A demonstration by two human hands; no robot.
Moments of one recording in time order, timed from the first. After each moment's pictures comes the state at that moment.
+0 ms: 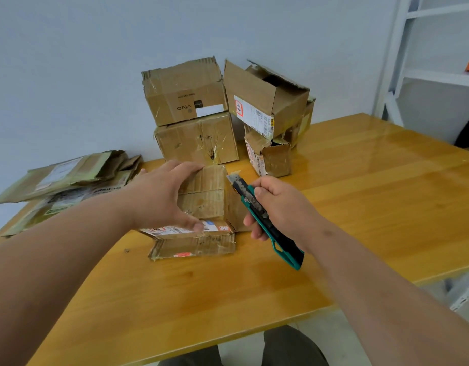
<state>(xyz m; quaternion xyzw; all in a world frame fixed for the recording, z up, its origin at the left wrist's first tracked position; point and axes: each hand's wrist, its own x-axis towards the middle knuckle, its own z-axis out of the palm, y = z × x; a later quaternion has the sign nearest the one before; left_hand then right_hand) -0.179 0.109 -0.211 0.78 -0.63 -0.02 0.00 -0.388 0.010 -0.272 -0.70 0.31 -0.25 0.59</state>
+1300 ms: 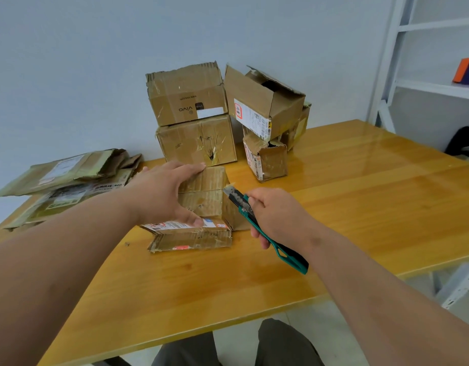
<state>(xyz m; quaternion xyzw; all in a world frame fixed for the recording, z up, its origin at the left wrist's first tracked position) -0.179 0.112 -0.216 0.79 -0.62 -0.02 0.01 -0.394 0.023 -0.271 -0.81 0.34 -0.19 0.44</state>
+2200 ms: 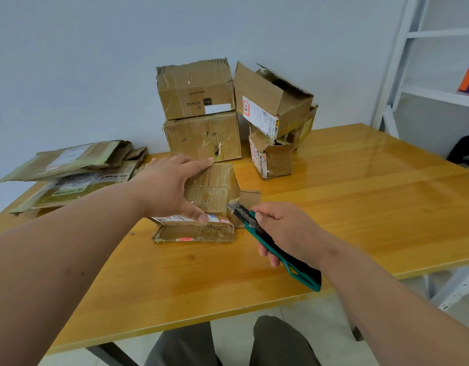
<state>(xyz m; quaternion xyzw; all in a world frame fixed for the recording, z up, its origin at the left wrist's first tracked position) -0.177 0.118 -0.220 0.77 -0.63 0.01 0.00 -0.417 0.038 -0.285 -0.79 0.27 -0.16 0.53</state>
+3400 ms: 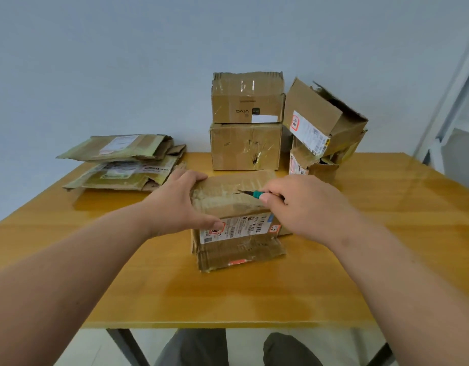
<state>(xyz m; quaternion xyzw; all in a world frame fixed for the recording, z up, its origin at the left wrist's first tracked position) -0.152 0.183 -0.241 0.82 -0.51 -0.09 0.23 -0.359 0.044 -0.224 -0.96 0.21 -0.18 0.05</state>
